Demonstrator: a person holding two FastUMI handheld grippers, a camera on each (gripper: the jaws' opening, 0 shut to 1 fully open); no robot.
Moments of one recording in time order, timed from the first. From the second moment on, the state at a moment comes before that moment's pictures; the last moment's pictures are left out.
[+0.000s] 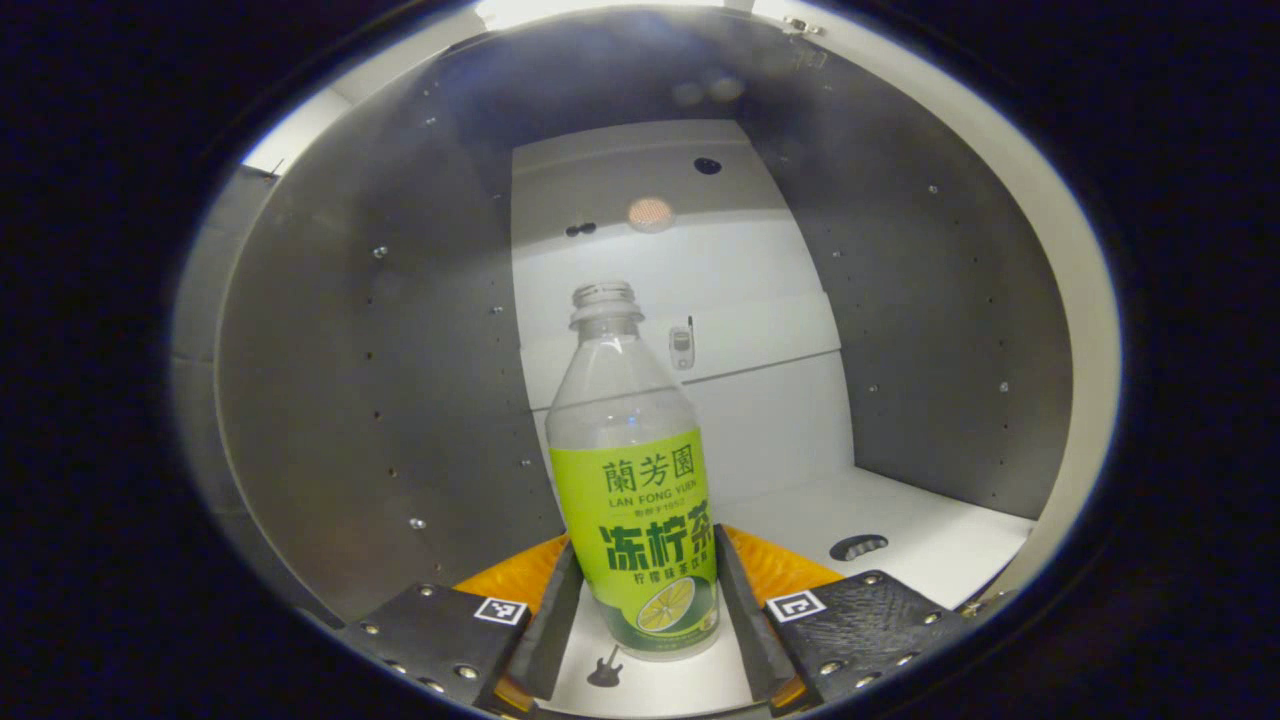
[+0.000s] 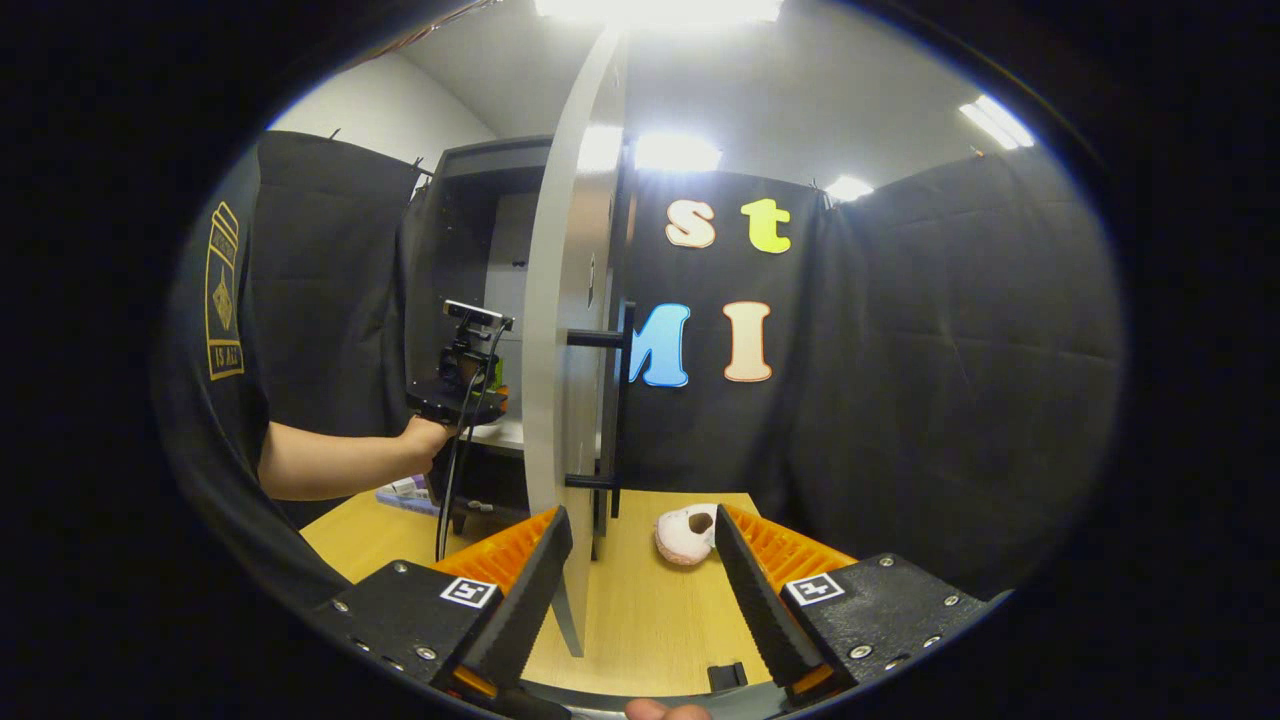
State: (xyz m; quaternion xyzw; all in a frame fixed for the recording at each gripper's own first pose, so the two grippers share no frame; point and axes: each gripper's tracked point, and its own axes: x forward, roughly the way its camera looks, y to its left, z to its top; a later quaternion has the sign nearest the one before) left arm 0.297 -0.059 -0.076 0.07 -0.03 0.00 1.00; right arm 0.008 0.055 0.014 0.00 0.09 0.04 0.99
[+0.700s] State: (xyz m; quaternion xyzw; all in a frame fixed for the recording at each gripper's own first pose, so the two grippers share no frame) left arm 0.237 -0.050 -0.031 0.04 -0.08 -0.02 1.00; right arm 0.024 0.010 0.008 -0.02 0.07 -0.03 1.00
